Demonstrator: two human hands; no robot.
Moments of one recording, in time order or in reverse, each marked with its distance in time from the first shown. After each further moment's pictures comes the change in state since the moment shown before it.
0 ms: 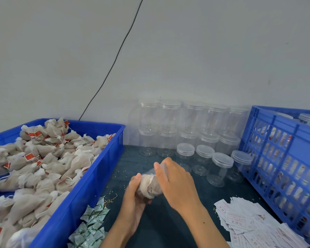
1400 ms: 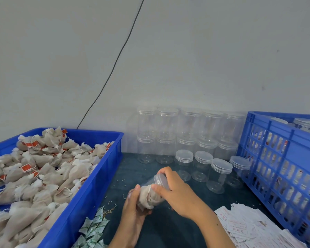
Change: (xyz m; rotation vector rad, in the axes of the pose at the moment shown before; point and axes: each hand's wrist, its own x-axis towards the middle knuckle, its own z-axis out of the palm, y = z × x) left_hand -0.007 0.002 0.006 -0.056 0.091 -0.013; right_hand 0.006 0.014 -0.010 0.248 -0.334 0.130
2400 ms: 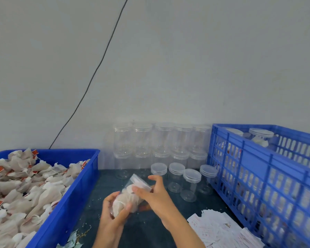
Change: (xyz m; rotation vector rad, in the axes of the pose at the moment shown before) left_hand -0.006 0.015 0.019 0.097 -0.120 0.111; right_hand -0.004 -0.011 -0.011 0.679 0.162 0.190
